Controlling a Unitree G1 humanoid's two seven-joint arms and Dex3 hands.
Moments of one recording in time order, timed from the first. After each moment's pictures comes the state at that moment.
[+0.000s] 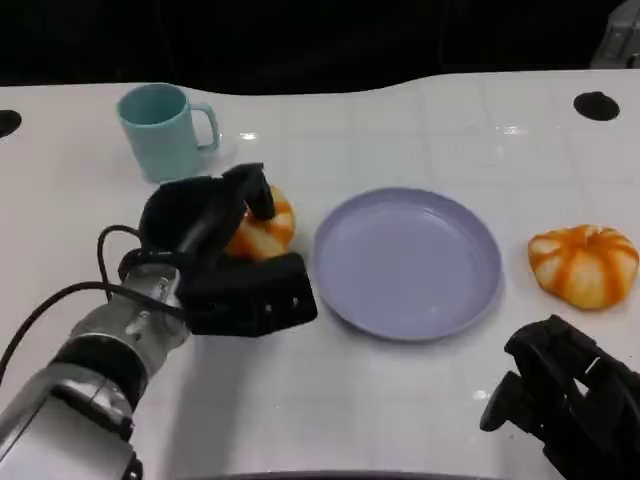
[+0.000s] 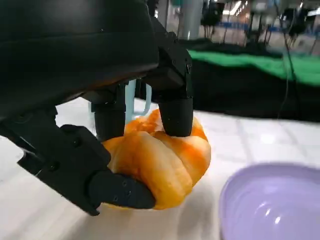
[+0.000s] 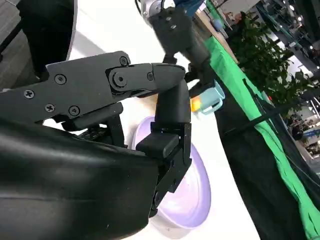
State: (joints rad) left arm -0.85 0.14 -0.47 1.27 0.66 -0.34 0.53; right arm 0.28 0.00 -0.09 -0.37 0.59 0.45 0.22
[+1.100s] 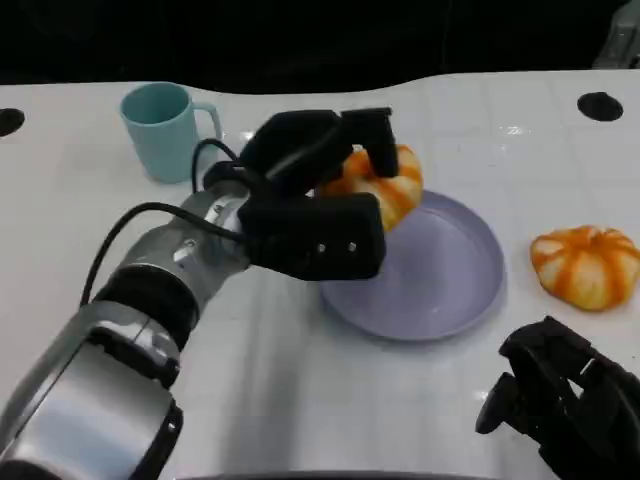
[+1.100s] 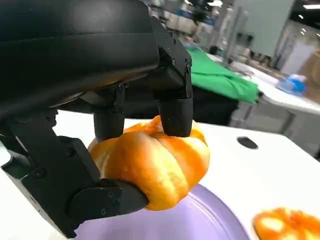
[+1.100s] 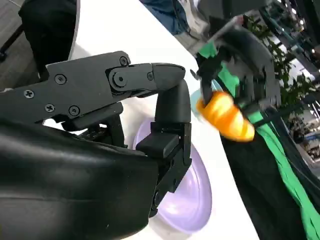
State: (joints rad) left arm -1.01 0.05 -0.44 1.19 0.58 -0.55 0.17; right arm 0.28 0.00 -0.07 -0.36 0.58 0.43 0.23
